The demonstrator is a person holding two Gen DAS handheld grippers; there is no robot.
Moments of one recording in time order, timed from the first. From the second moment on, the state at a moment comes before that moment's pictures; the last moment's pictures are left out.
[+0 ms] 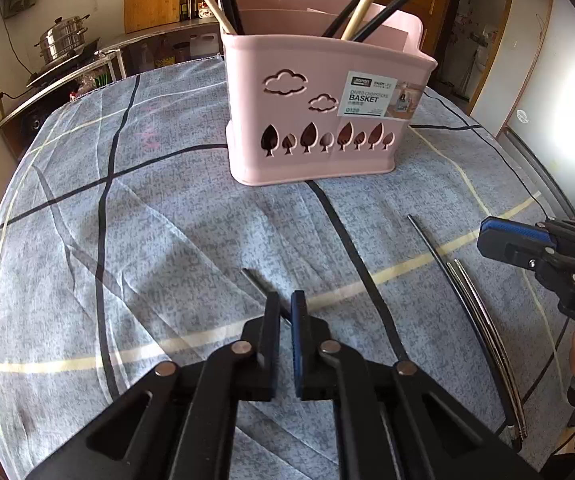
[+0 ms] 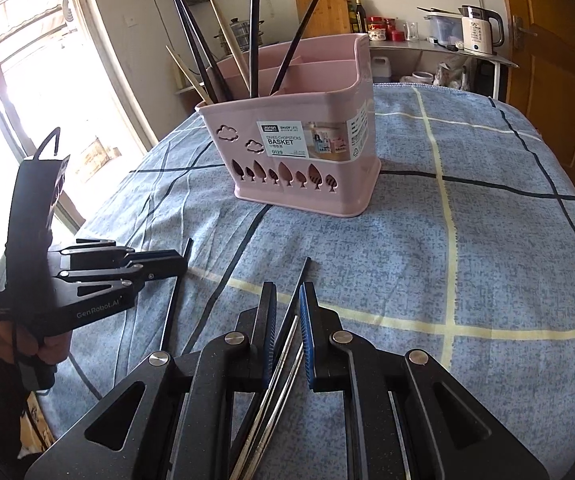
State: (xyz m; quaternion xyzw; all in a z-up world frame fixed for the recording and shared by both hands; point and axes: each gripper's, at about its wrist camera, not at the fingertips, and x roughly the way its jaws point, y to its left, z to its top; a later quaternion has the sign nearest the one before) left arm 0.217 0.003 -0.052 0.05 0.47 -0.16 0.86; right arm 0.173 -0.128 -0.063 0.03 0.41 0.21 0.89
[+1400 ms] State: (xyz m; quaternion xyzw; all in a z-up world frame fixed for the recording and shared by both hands) left arm 0.206 0.000 0.019 -0.01 0.41 -0.12 0.90; right arm 0.184 -0.100 -0.009 0.04 0.37 0.22 0.90
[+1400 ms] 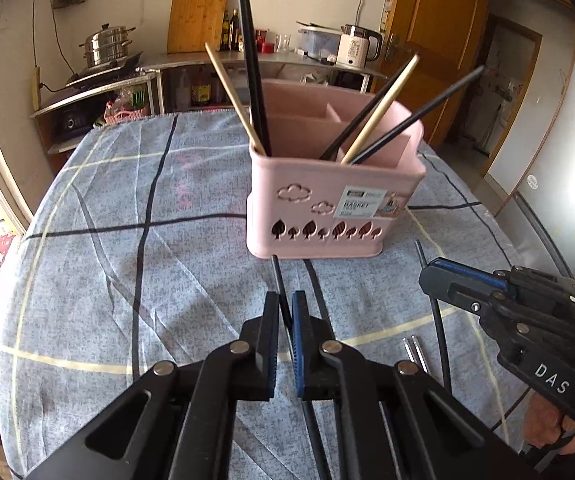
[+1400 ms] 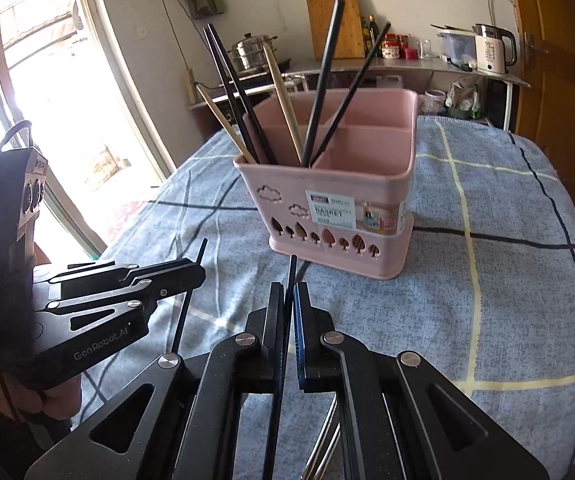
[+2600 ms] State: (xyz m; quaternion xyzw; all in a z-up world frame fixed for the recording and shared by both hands) left arm 0.158 0.016 0.123 0.00 0.28 -0.16 0.95; right arm 0.131 -0.112 0.092 0.02 0.23 0.24 0.94
